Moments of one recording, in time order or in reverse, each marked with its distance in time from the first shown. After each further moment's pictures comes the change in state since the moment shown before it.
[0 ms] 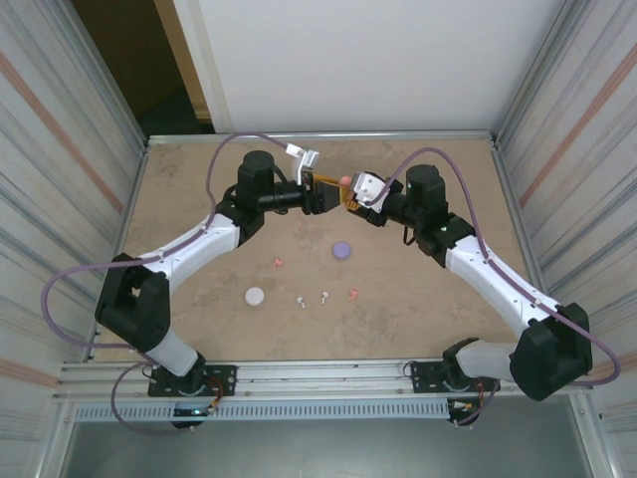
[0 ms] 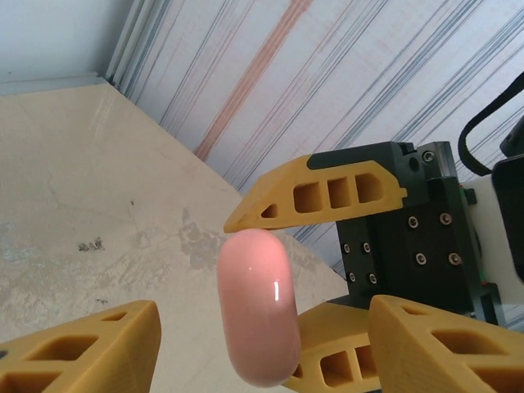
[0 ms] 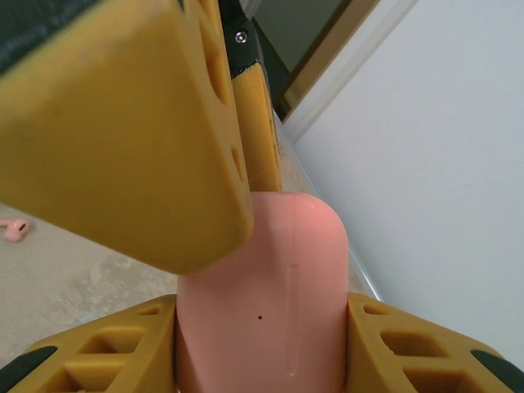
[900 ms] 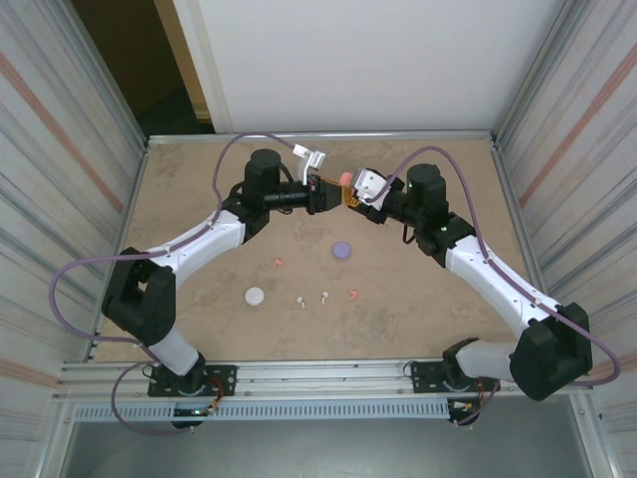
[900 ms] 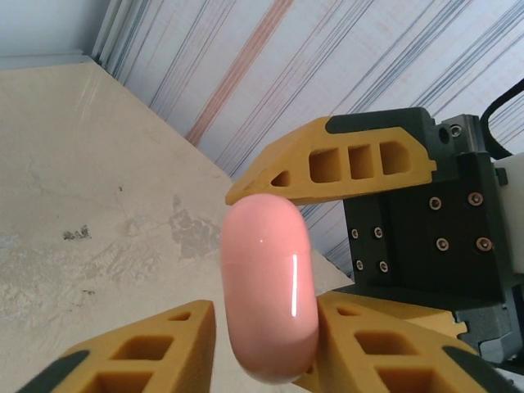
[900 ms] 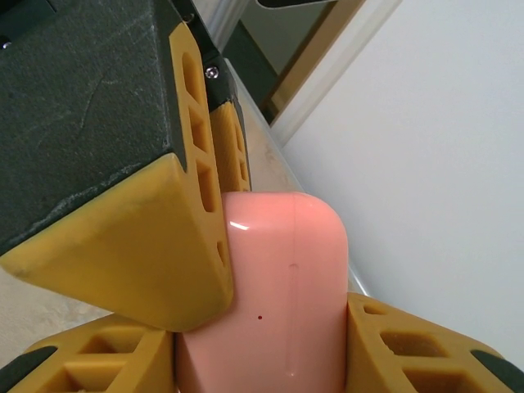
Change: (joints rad) left arm -0.011 0.043 0.039 -0.029 0.028 -0.001; right arm 0.003 0.000 0.000 0.031 0.023 0.021
